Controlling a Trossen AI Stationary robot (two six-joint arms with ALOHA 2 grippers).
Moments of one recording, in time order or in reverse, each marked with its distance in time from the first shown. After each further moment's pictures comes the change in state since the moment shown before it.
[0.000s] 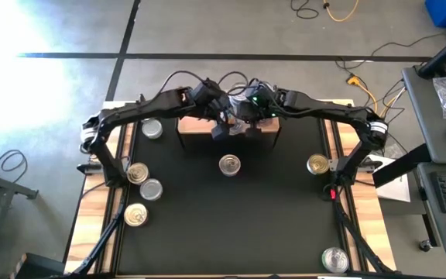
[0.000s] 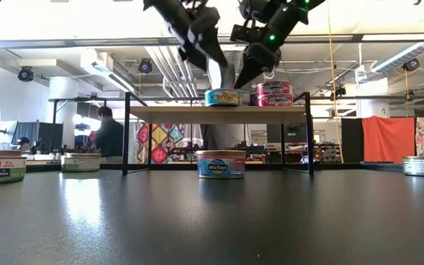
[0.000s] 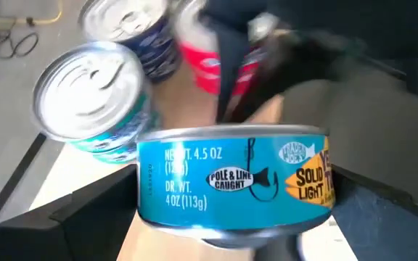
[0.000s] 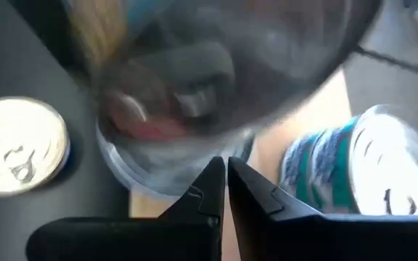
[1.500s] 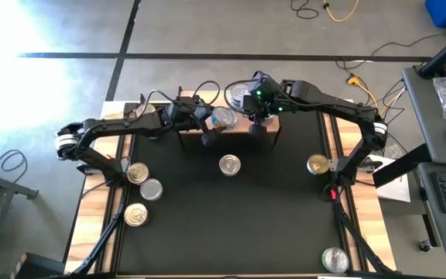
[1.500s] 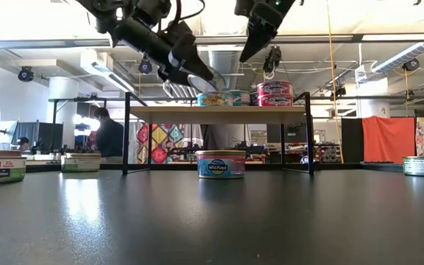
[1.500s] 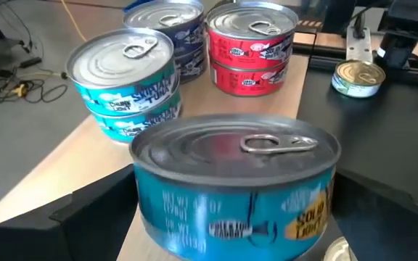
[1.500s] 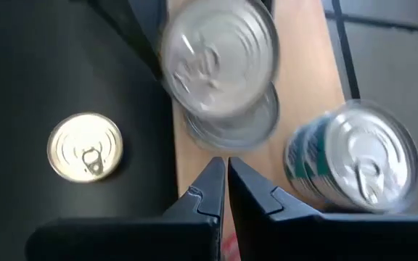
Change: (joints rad) left arm 0.039 -0.245 -0.633 0.685 0.008 -0.069; right arm 0.058 -0.003 0.261 -0.317 -0.022 0.141
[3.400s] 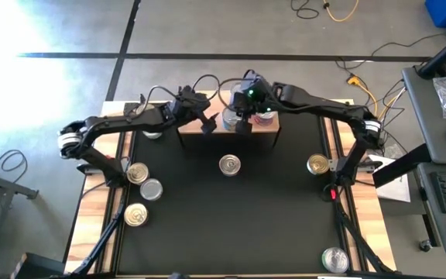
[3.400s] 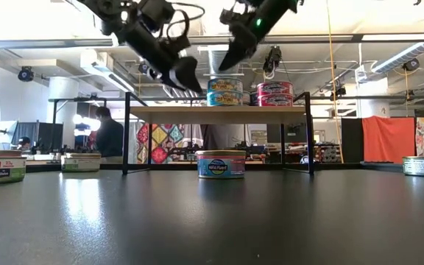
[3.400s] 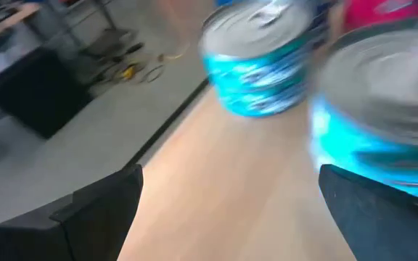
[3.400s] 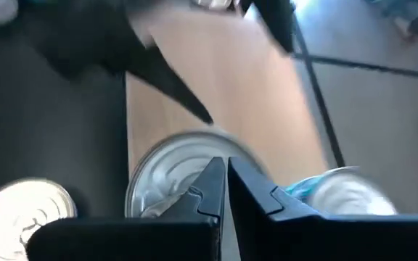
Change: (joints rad) left arm 0.048 0.033 0.042 -0.054 -0.306 0.110; right arm -0.025 0.057 -0.072 0.301 0.015 -0.016
